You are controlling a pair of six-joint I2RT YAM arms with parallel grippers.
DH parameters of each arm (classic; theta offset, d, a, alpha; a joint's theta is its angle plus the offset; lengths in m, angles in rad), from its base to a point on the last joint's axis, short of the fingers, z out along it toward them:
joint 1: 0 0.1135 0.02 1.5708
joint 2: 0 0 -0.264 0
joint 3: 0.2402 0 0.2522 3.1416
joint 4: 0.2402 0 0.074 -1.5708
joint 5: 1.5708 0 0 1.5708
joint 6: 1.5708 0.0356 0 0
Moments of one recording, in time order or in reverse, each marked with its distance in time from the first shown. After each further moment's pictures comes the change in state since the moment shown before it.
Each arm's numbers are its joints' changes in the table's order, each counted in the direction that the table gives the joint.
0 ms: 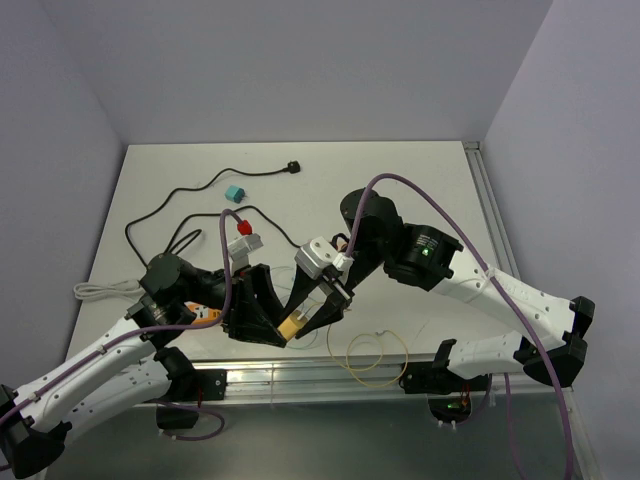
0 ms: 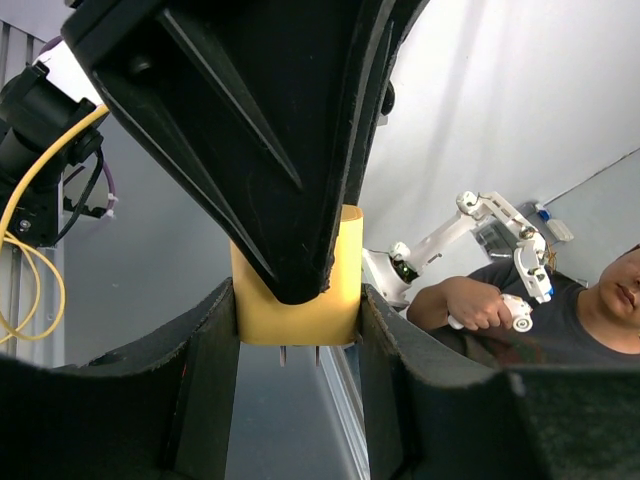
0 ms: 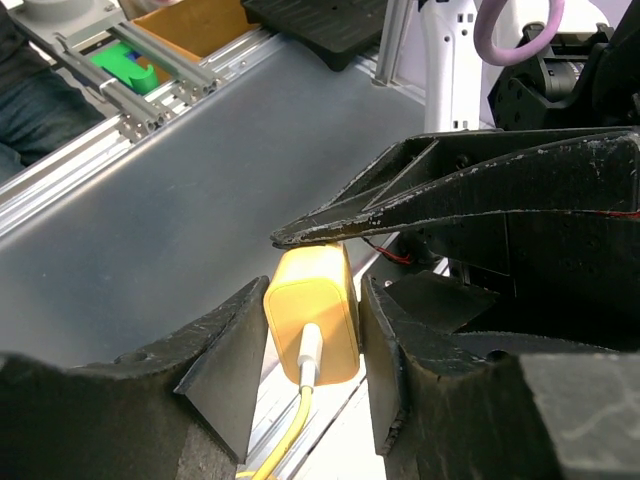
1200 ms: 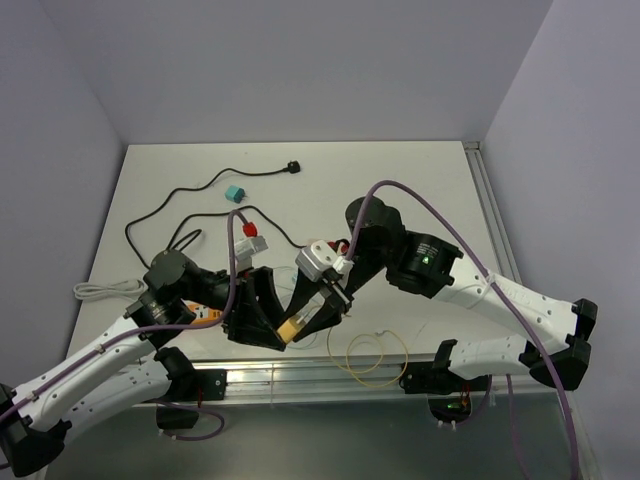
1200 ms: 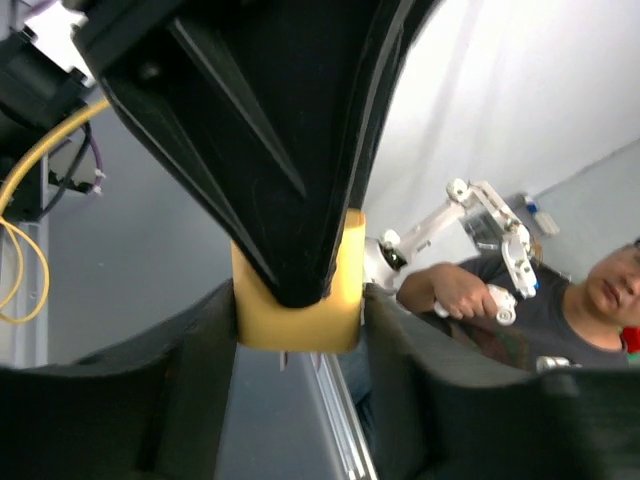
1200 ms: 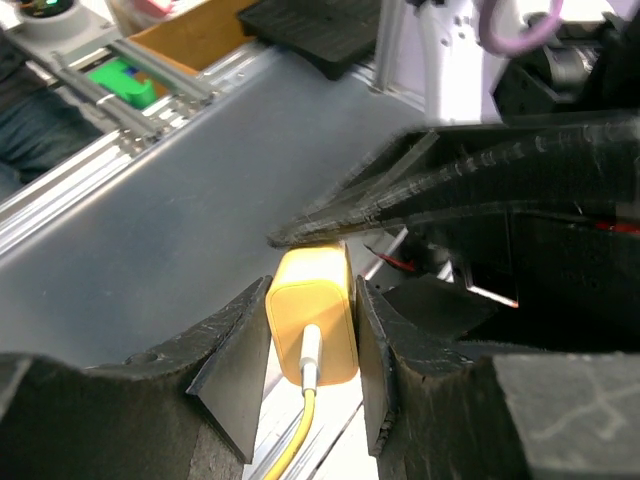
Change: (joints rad) left arm -0.007 -0.008 0.027 0.087 0.029 0.012; right arm 0.019 0.035 -0.082 -0.122 0.020 0.092
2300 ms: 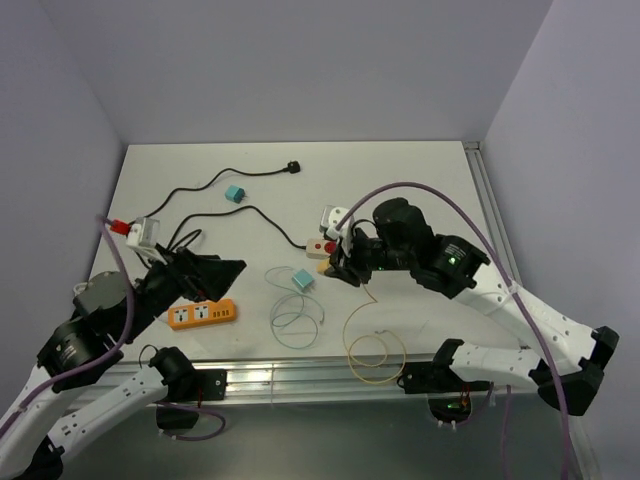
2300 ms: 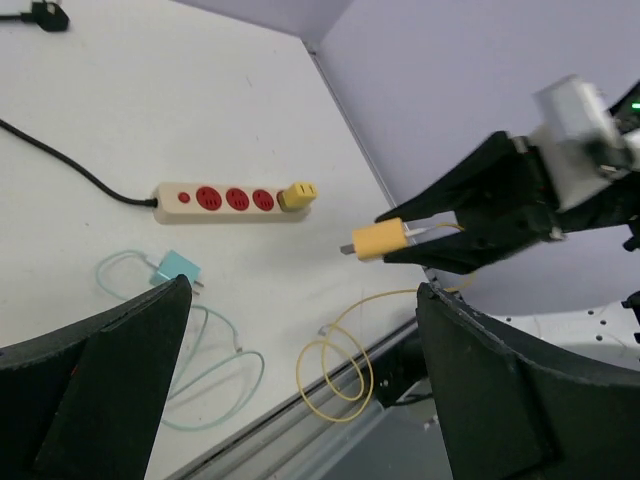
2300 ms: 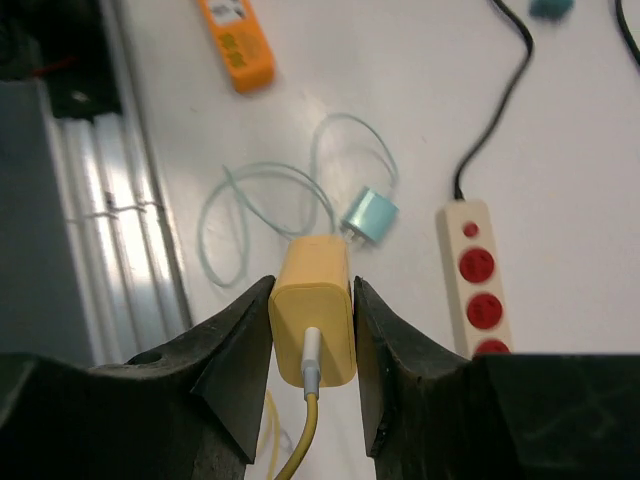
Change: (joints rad) left arm 0.013 0.276 0.276 0.907 -1.237 0.355; right arm -0.177 0.162 -0.139 0.244 0.796 0.062
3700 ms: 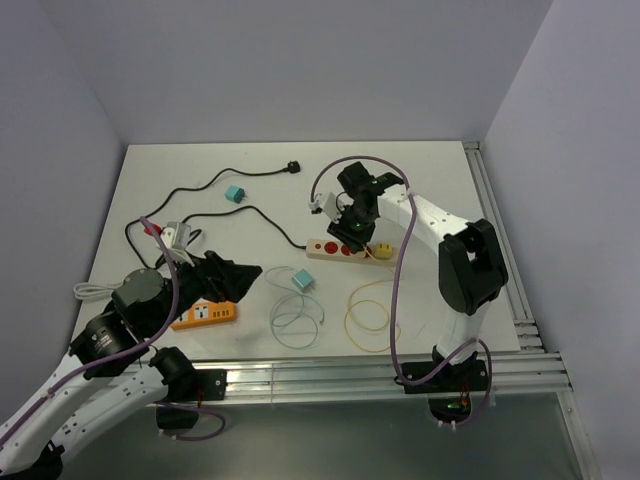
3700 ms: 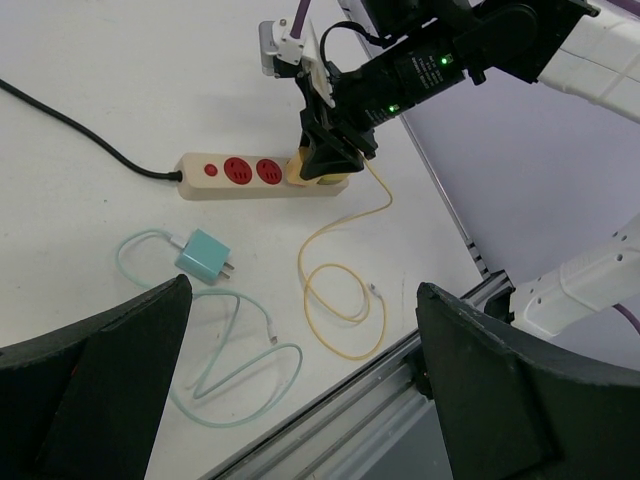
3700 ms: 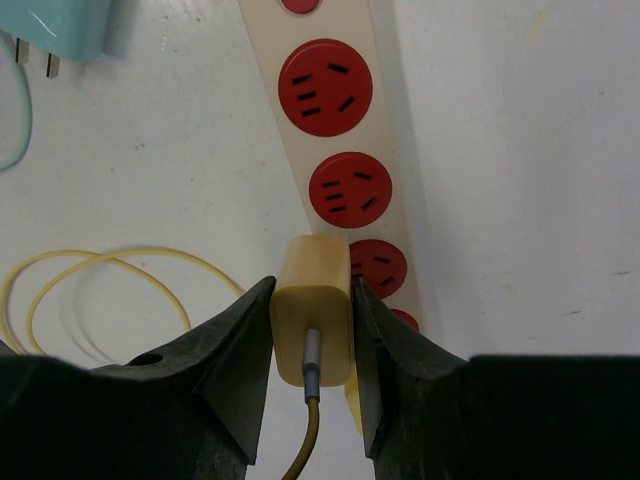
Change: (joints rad) left arm 0.000 0.010 -0.174 -0.117 -0.015 0.042; right arm -0.368 -0.777 0.290 0.278 0.139 -0.354
